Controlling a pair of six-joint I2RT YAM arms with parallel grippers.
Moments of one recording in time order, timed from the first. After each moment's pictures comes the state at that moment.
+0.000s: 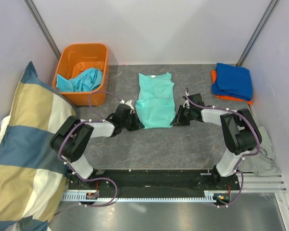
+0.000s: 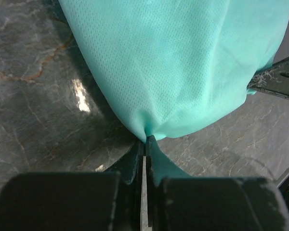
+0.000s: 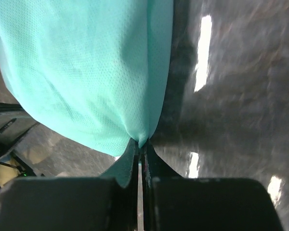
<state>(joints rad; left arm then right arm) -0.55 1.68 0.69 0.27 0.22 -0.69 0.27 1.76 0.88 -0.11 -0.46 0.58</state>
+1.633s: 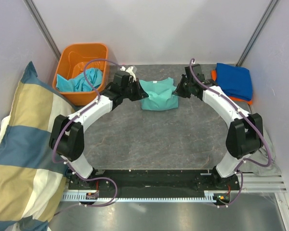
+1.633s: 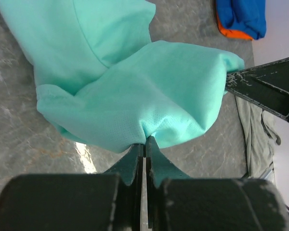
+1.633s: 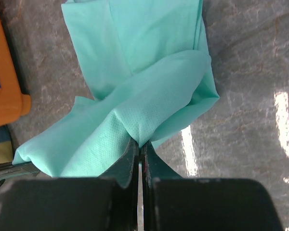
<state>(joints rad) -0.48 1.67 1.25 -0.15 0.27 -0.60 0.34 1.68 1.41 -0.51 -0.04 0.72</state>
